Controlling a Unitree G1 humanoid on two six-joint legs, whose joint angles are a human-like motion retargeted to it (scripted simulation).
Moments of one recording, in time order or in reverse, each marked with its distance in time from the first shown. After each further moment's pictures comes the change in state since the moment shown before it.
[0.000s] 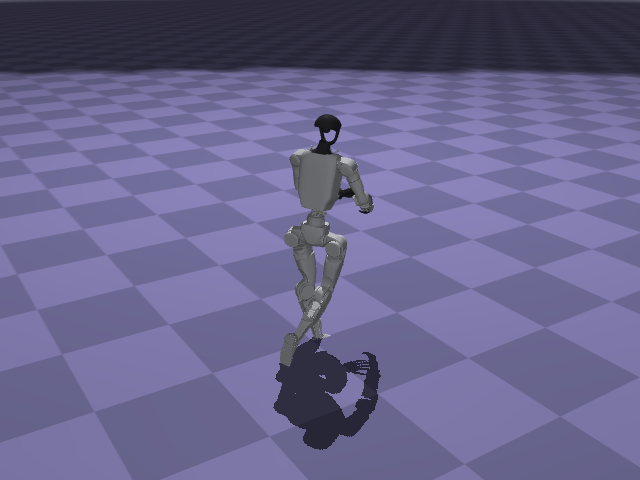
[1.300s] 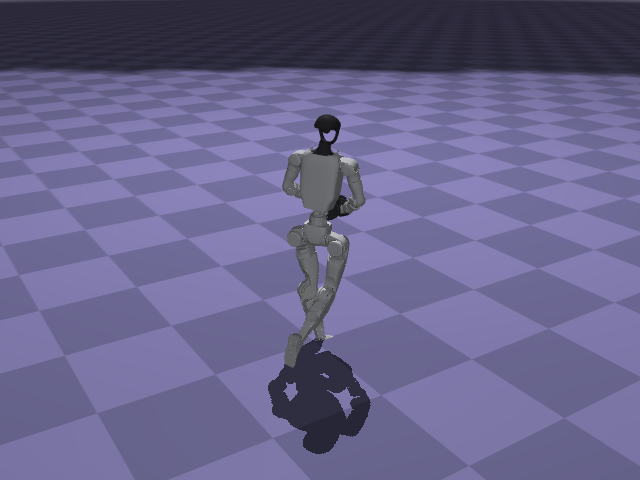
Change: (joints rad) left arm 0.327 0.178 0.054 -0.226 -0.179 0.033 -0.480; right arm 0.099 0.120 0.452 -0.124 -0.228 0.229 0.516; waist 0.105 0.020 -0.059; left_leg 0.037 -0.006 0.002 0.001 -0.021 0.000; right_leg 0.030 -0.021 0.021 0.002 0.000 0.000
